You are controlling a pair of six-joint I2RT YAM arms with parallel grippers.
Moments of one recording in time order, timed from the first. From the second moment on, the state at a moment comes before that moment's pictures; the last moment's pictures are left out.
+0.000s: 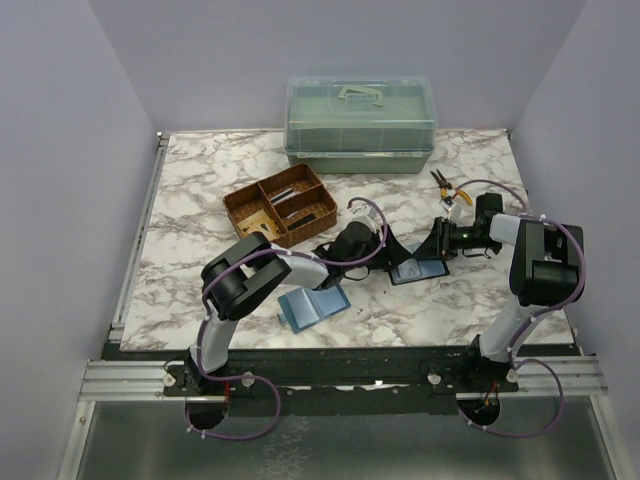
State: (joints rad) left arm -0.93 2.03 1.05 0.63 0.08 -0.95; right arm -0.16 1.80 0.92 -0.45 -1.00 -0.18
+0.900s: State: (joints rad) left arm -0.92 2.02 1.03 0.63 0.11 -0.96; right arm -0.16 1.82 0.92 -0.43 -0.95 -0.16
